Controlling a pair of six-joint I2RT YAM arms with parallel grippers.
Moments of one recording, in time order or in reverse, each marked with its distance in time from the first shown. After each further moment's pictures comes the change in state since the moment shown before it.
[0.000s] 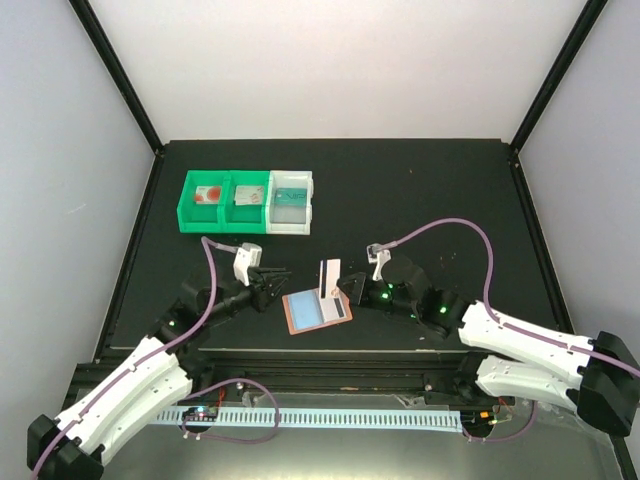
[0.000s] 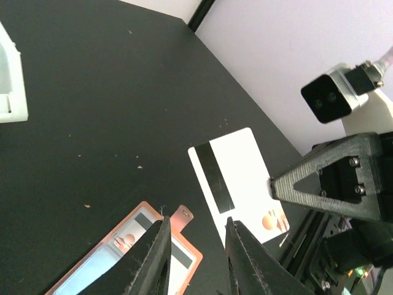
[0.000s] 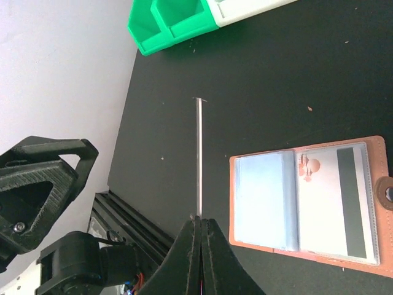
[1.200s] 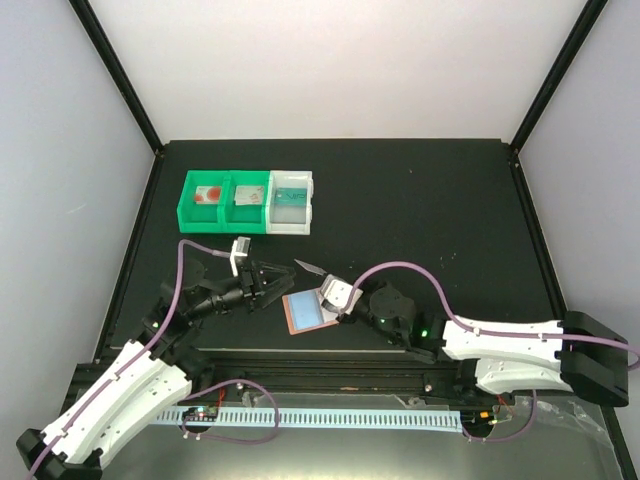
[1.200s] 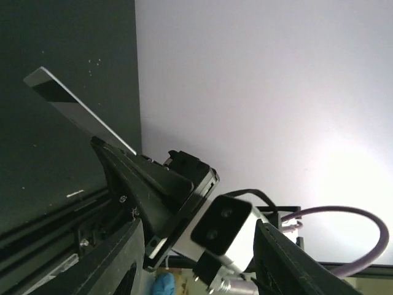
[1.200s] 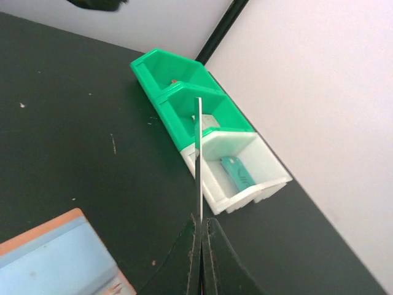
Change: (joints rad) left arm -0.018 -0.051 0.154 -0.061 0.241 -0.885; right arm 0.250 0.095 -0.109 0.476 0.435 -1.481
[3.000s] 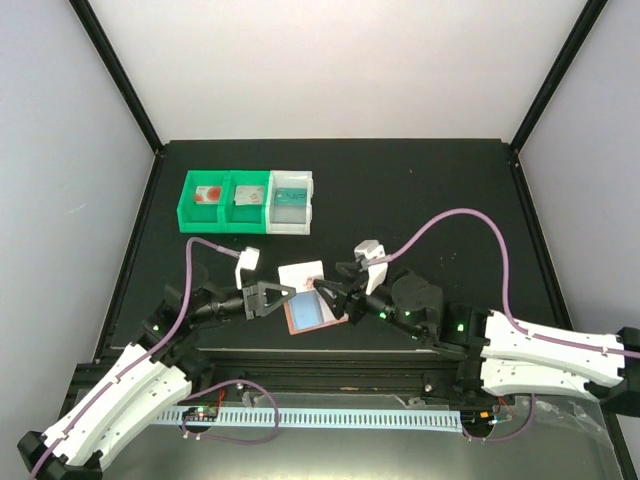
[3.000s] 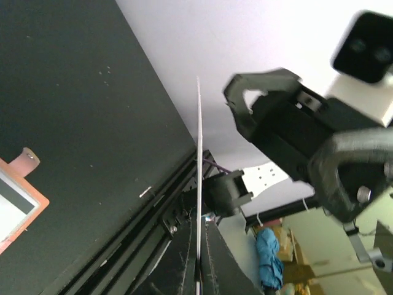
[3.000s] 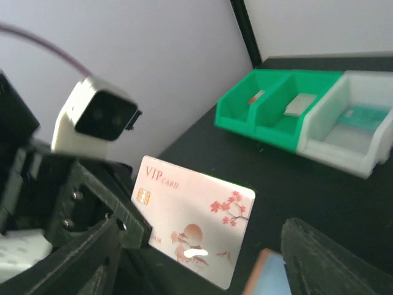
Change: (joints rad) left arm 0.000 -0.028 -0.034 -0.062 0.073 0.517; right arm 0.083 -0.188 0.258 -0.431 -0.035 0.897
